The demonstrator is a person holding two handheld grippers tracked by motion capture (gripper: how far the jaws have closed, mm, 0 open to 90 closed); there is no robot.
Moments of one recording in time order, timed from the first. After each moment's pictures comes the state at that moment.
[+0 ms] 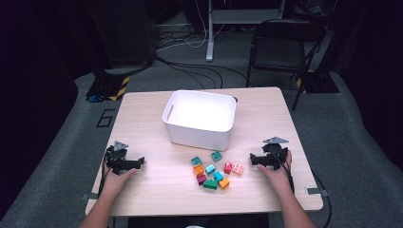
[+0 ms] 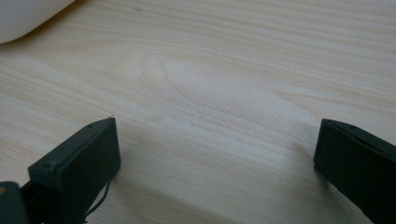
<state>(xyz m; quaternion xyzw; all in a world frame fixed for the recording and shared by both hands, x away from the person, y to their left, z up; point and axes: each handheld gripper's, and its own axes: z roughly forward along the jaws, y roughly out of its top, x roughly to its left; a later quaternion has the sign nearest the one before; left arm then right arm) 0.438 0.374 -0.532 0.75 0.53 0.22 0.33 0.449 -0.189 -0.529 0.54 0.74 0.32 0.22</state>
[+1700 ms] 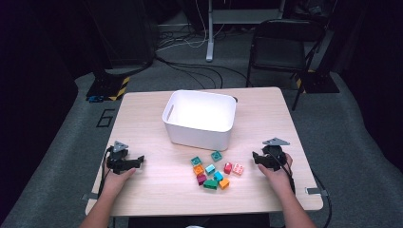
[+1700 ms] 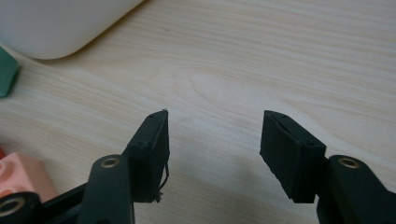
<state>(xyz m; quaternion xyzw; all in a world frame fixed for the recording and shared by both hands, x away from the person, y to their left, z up) 0.435 0.373 -0.530 0.75 0.52 0.23 0.34 0.430 -0.182 -0.508 0.53 0.75 0.34 0.23</state>
